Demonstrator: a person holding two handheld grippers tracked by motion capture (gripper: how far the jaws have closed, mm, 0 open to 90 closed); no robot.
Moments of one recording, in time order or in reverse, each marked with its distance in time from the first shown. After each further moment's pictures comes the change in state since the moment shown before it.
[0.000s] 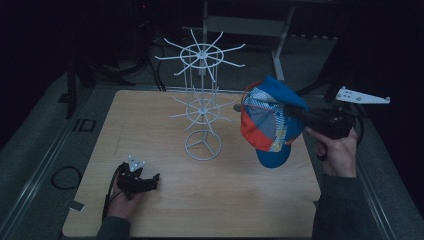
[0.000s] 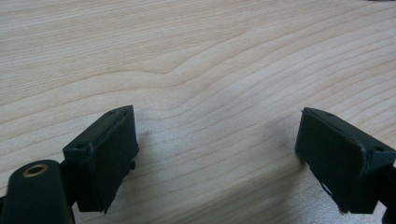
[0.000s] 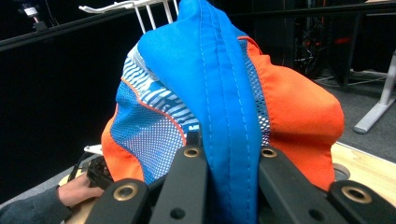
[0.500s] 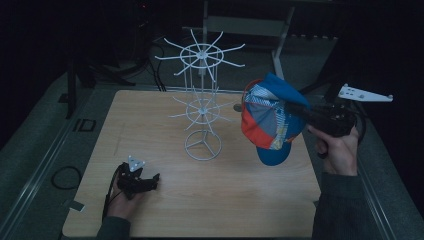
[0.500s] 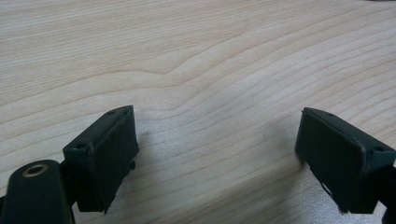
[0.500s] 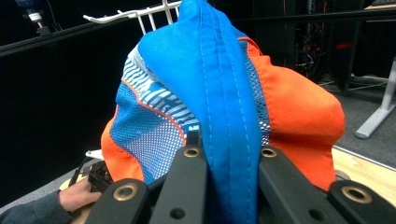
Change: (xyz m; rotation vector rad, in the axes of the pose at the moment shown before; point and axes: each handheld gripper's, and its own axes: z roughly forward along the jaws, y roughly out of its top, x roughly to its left) left arm 0.000 0.000 0.000 0.000 0.000 -0.001; right arm 0.000 0.005 -0.001 -0.020 0.009 -0.003
